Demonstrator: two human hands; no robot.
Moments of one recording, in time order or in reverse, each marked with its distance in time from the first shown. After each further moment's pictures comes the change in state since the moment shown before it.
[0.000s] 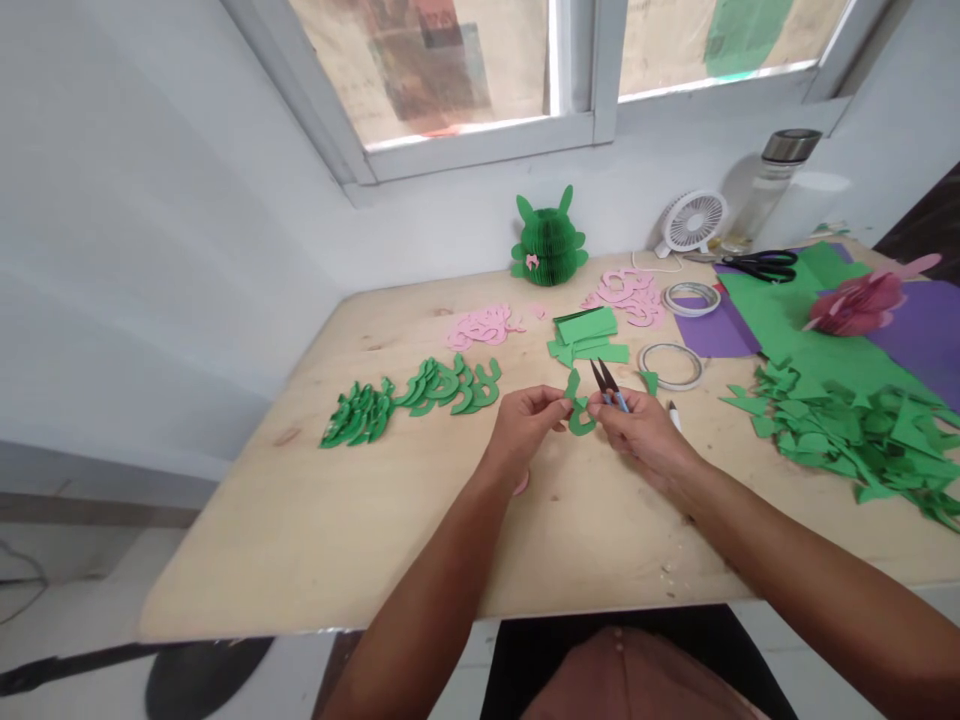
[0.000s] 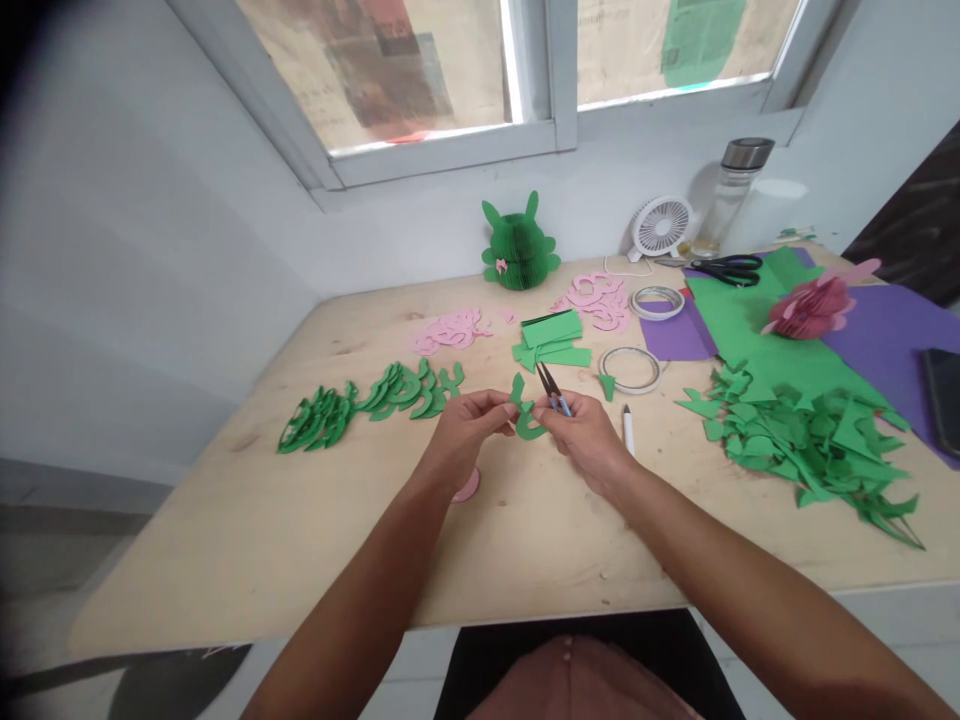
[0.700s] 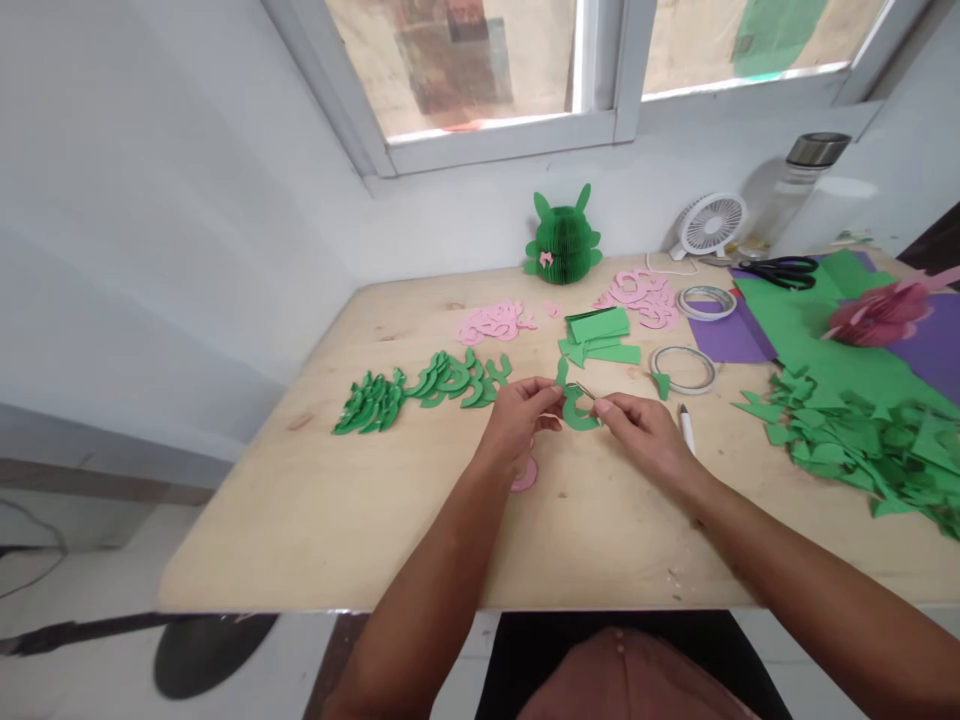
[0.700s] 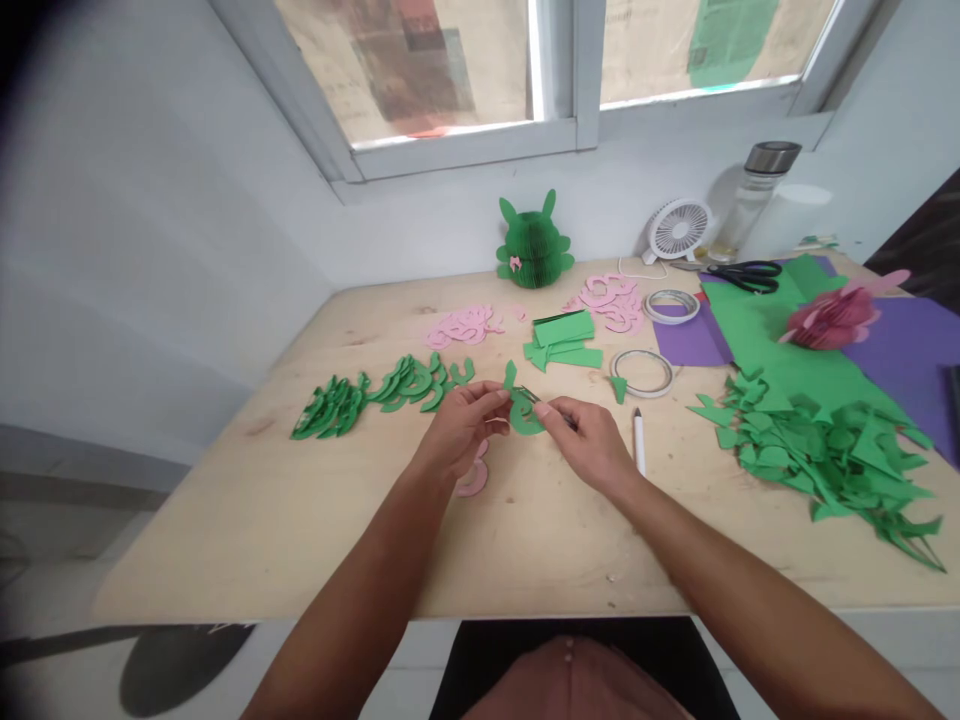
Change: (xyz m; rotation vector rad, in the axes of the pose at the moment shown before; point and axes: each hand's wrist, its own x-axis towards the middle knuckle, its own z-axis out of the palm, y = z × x) left_hand 0.004 0.002 -0.015 -0.204 0.034 -0.125; right_hand -0.002 -0.002 -0.006 -0.769 -0.047 -0.363
